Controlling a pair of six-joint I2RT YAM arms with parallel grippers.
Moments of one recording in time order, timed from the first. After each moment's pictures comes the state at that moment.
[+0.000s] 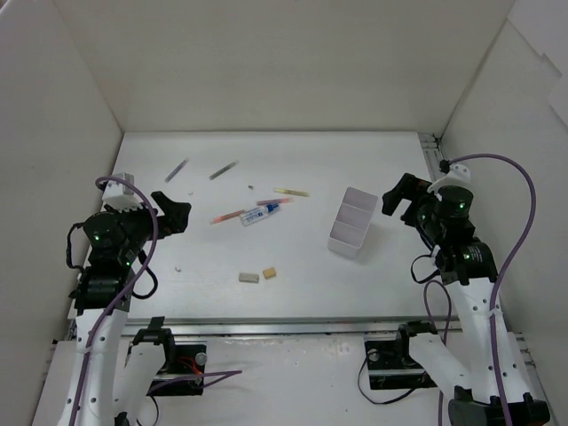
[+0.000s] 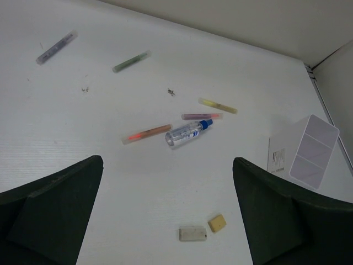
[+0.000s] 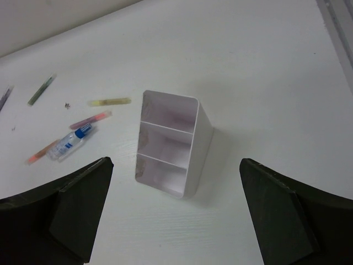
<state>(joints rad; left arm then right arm) 0.03 0.68 0.86 -0.40 0.25 -0.37 0.06 0.83 0.98 -0.55 0.03 0.38</state>
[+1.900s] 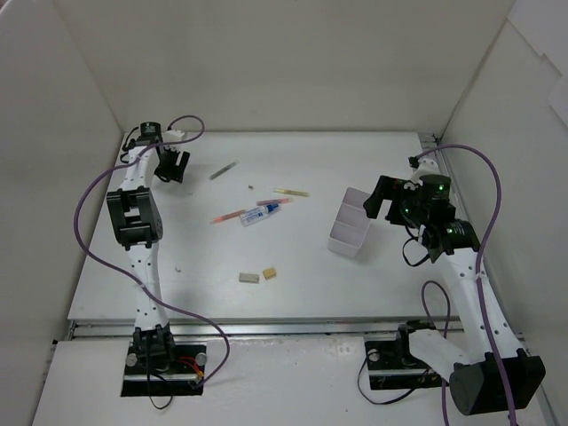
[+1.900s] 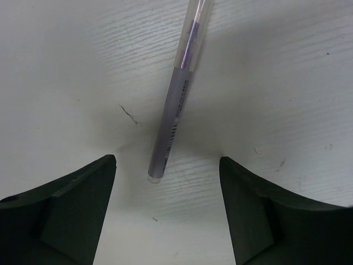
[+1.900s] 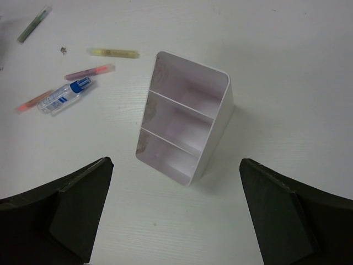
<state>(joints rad) 0.14 2.53 2.33 -0.82 0.15 0.42 0.08 1.01 0.97 -0.53 -0.15 0.29</state>
